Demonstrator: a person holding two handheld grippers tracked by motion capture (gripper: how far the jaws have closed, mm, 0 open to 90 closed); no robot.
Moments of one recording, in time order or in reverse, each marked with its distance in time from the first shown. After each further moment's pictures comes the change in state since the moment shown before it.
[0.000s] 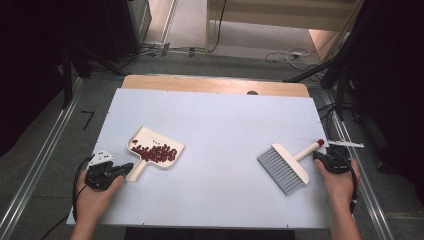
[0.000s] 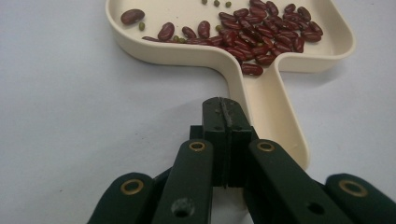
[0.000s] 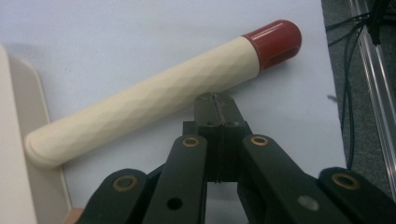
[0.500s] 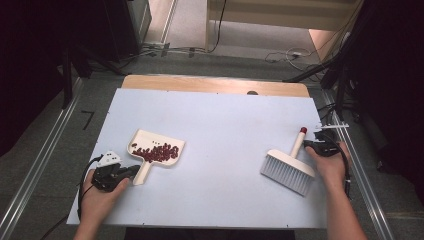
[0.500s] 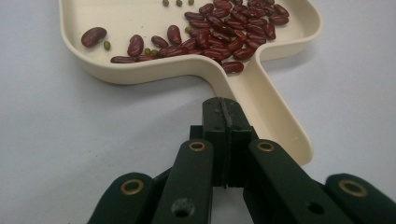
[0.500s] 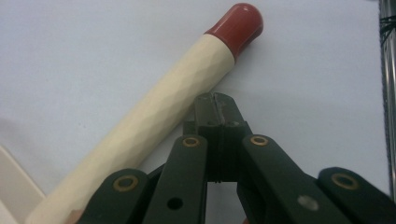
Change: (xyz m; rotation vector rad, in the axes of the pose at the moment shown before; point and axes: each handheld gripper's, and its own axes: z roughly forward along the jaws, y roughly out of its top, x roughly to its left) left arm -0.014 0.003 0.008 0.012 -0.054 0.061; right arm 0.013 0.045 0.028 0.084 0.047 -0.075
